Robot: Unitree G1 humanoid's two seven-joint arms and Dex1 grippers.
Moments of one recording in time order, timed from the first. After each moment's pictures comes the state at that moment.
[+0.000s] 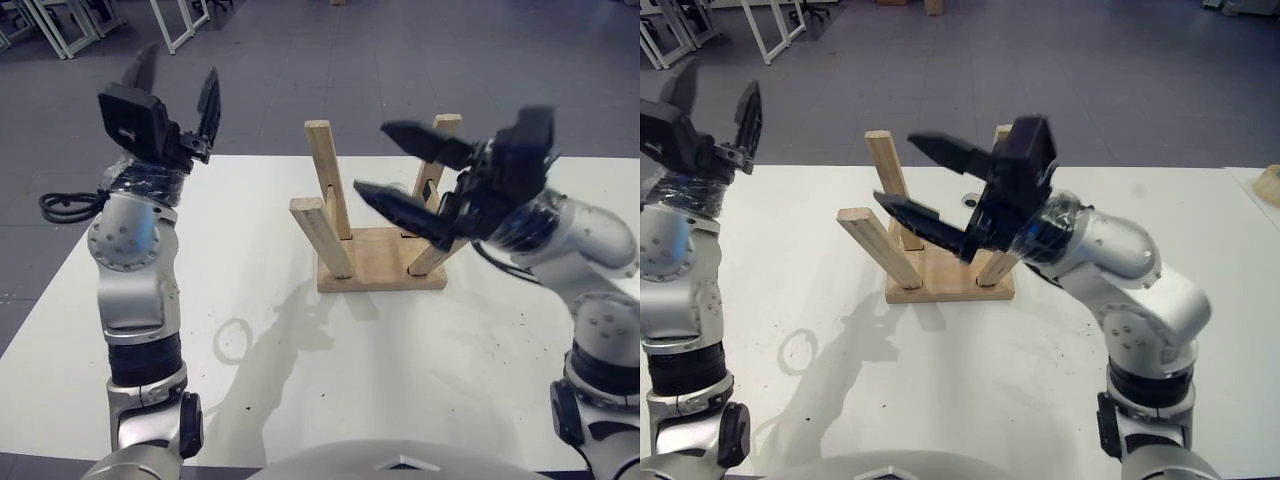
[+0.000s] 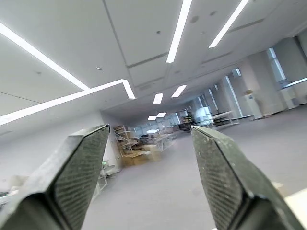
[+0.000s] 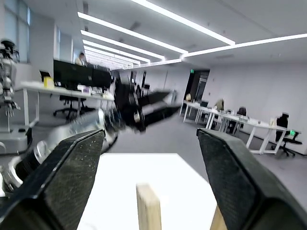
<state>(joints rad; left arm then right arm) -0.39 0.43 0.25 -0.30 -0.26 0.16 -0.34 -0.56 -0.47 -0.10 -0.70 0.97 0.73 0.47</state>
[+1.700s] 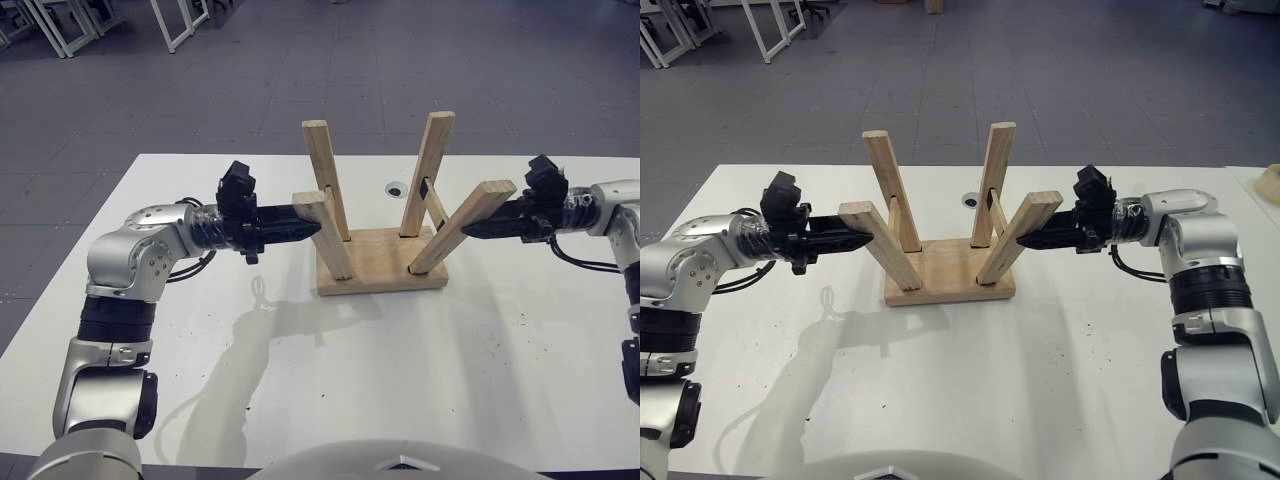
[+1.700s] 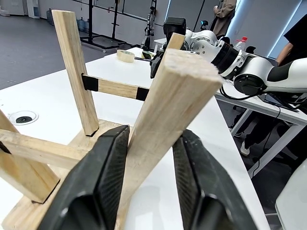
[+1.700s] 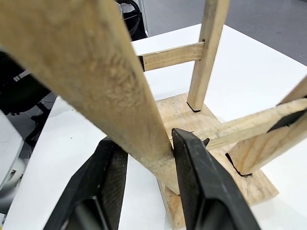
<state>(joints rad) -0.50 0.68 -0.01 0.07 -0.73 0.68 -1.26 -0.72 -0.82 0.17 0.49 0.52 0.43 1.61</state>
